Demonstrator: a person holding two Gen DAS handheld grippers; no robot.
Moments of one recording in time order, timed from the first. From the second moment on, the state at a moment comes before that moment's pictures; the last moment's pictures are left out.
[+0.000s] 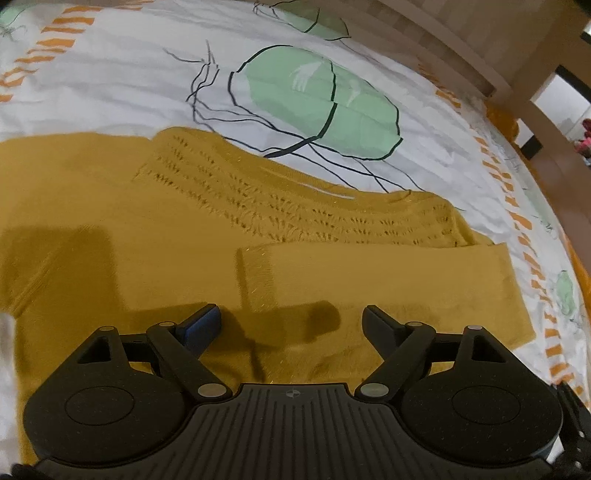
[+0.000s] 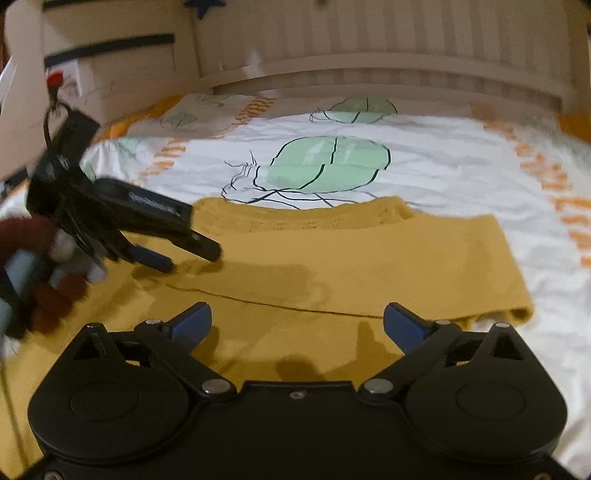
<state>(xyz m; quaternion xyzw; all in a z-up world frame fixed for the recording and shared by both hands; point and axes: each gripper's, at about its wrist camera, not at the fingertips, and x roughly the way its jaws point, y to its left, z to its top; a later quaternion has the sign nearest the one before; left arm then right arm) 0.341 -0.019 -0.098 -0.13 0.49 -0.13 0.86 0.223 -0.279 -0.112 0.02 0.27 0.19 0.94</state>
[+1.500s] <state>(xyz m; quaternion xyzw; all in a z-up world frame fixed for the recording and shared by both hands) 0.339 0.080 -0.079 -0.09 0.45 -0.04 0.89 0.254 -0.325 -0.122 0.15 0.32 0.10 0.93</state>
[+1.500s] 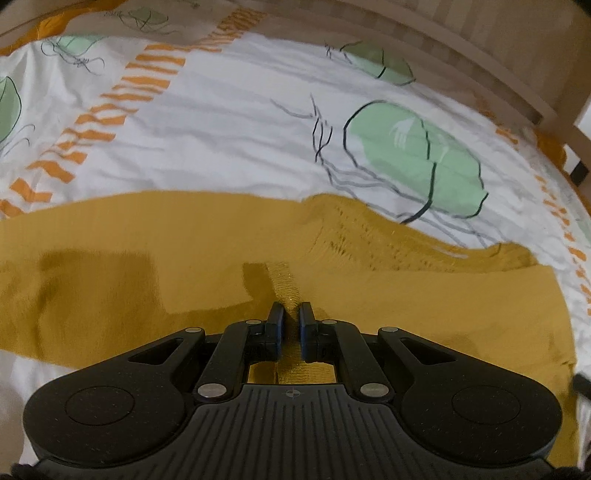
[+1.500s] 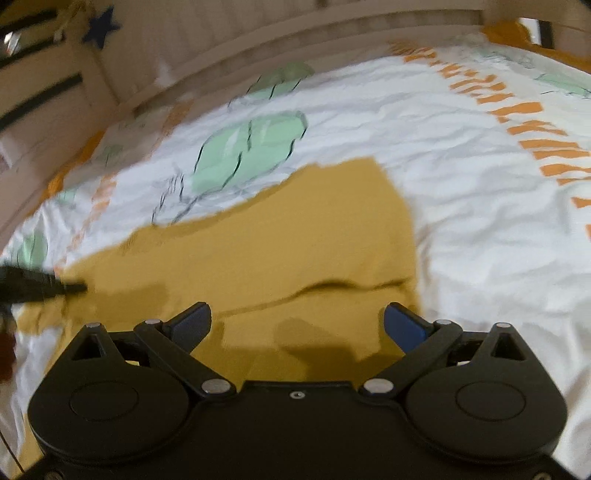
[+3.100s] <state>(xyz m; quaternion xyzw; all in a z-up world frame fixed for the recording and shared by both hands) 0.330 0.092 -0.109 -0.12 0.43 -0.07 0.89 0.368 -0.364 -0.119 0.02 0.30 0.06 0.95</state>
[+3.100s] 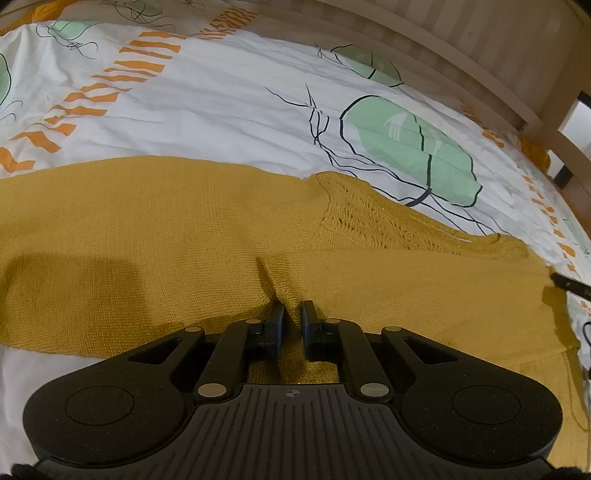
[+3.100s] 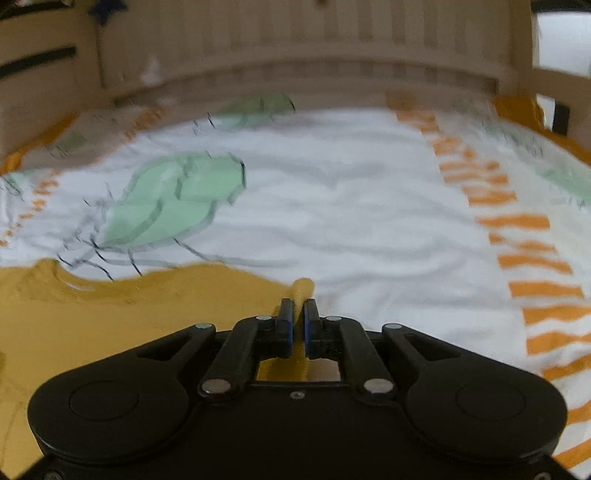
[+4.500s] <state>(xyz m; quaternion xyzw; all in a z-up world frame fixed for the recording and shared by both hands) 0.249 0.216 -0.048 -0.16 0.40 0.05 0.90 0.198 -0.302 -0.096 0.15 0.30 0.14 0.93</state>
